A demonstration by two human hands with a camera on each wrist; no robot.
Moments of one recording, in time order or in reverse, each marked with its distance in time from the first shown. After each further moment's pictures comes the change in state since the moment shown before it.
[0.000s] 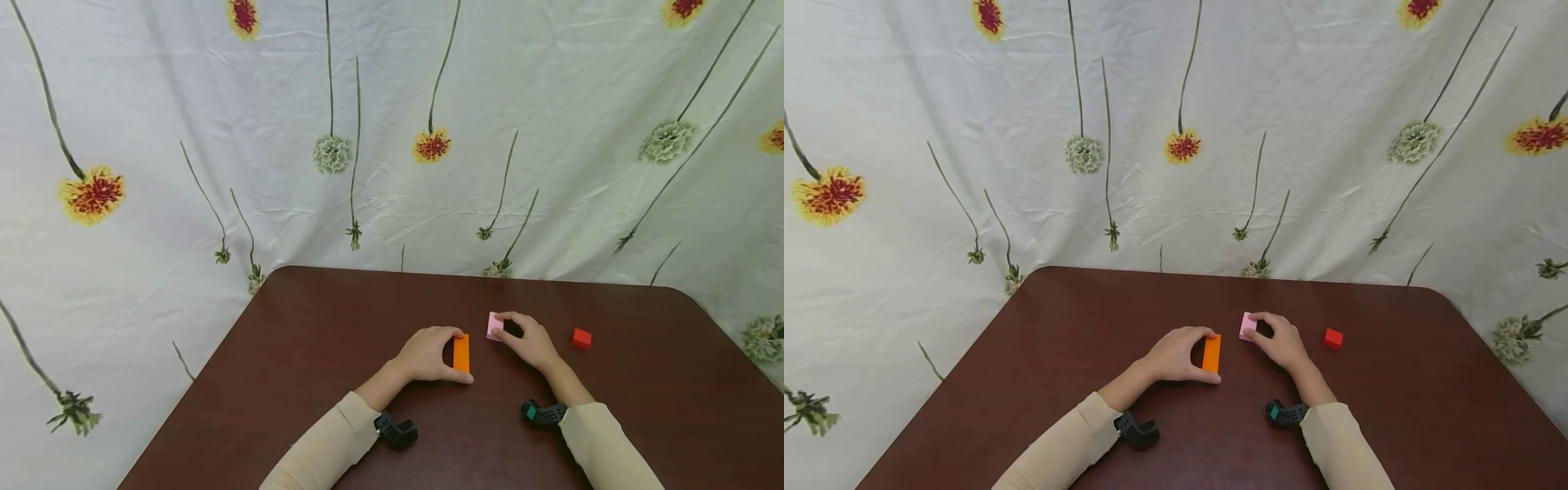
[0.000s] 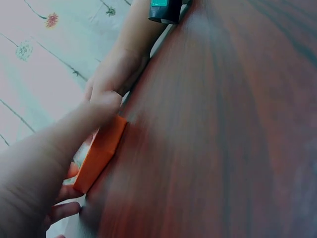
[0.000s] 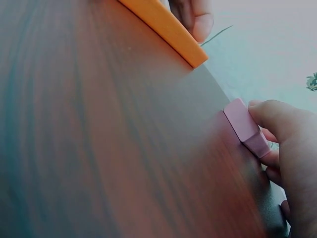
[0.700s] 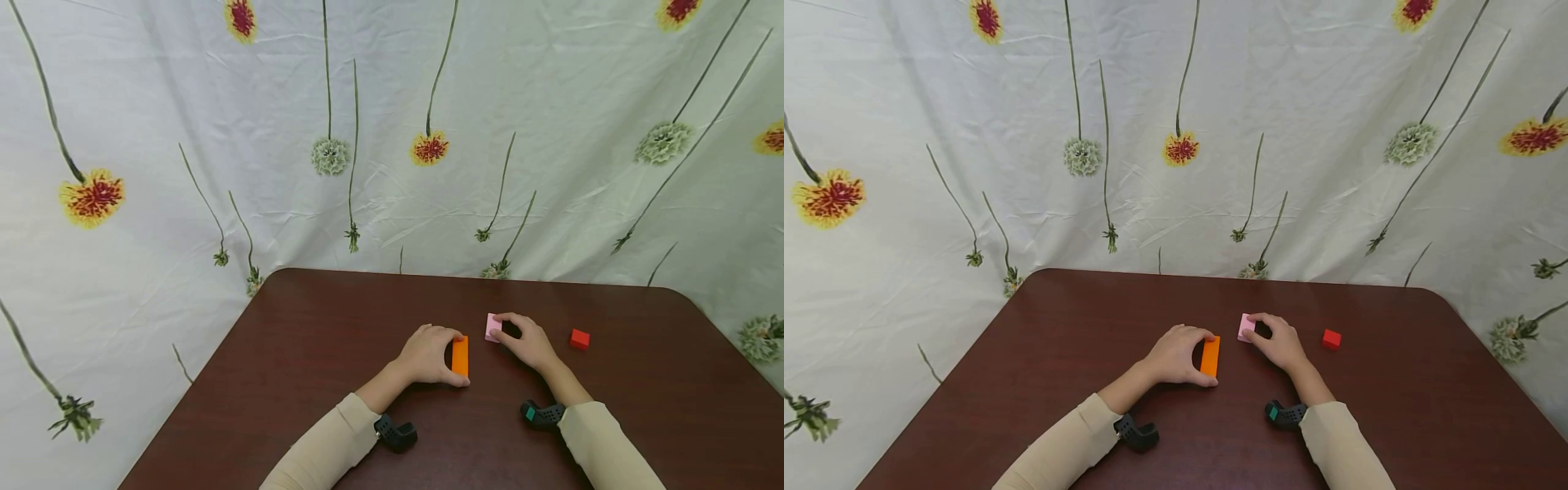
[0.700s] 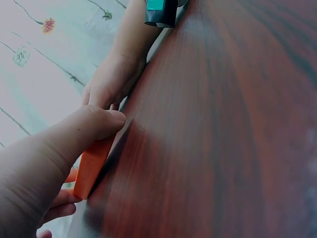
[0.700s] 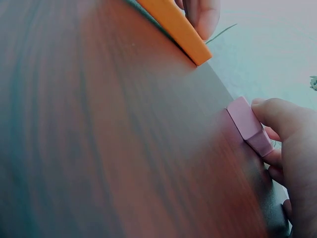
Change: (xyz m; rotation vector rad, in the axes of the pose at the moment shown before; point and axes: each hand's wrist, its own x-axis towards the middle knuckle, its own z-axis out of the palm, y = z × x) left_hand 0.002 0.008 -0.005 0.098 0.009 0.024; right_hand 0.000 -0.001 -0.001 0.002 0.001 0.016
